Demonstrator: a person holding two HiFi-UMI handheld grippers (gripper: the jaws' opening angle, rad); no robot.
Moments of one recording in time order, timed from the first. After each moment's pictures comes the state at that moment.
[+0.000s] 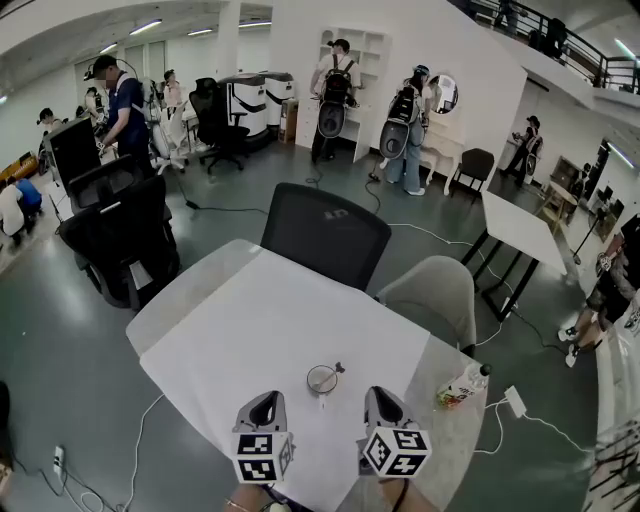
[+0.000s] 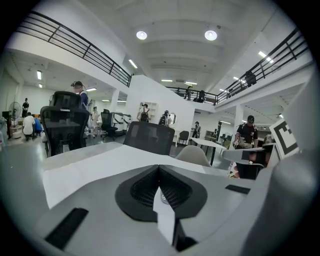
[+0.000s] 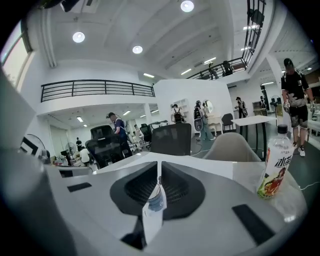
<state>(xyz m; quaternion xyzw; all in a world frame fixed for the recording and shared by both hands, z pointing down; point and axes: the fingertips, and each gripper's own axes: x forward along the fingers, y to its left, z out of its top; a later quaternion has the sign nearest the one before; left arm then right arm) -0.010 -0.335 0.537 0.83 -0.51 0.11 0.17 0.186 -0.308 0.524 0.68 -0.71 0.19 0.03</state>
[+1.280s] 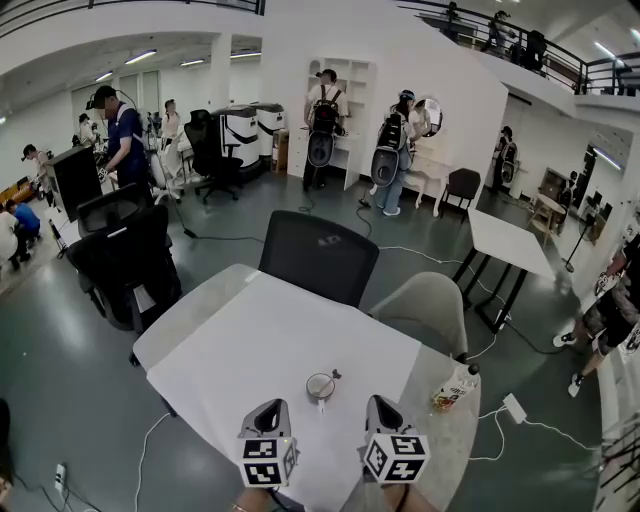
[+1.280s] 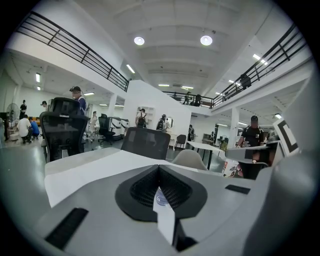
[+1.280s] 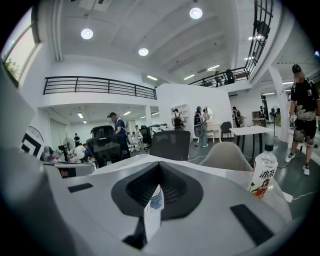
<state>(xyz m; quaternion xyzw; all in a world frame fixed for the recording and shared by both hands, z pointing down) -0.008 -0.321 0.515 0.84 -0.51 0.09 0.15 0.181 -0.283 0.493 0.69 -0.70 0.15 0.05</state>
